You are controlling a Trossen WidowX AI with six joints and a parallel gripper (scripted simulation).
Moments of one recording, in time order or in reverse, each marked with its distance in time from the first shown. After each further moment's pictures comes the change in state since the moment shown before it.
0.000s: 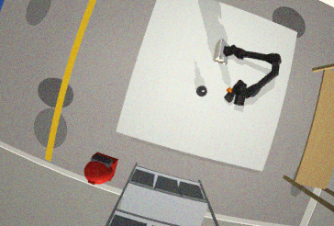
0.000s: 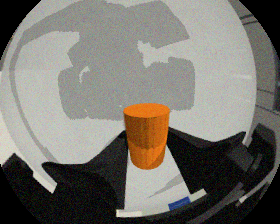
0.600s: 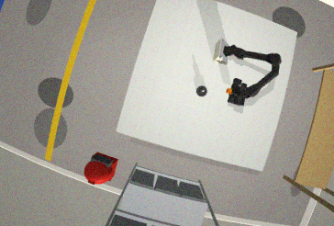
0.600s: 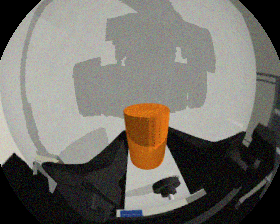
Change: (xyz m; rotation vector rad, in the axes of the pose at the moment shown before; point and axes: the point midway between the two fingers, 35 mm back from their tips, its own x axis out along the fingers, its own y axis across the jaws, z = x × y) arm 0.000 0.000 0.000 -0.456 0.000 0.000
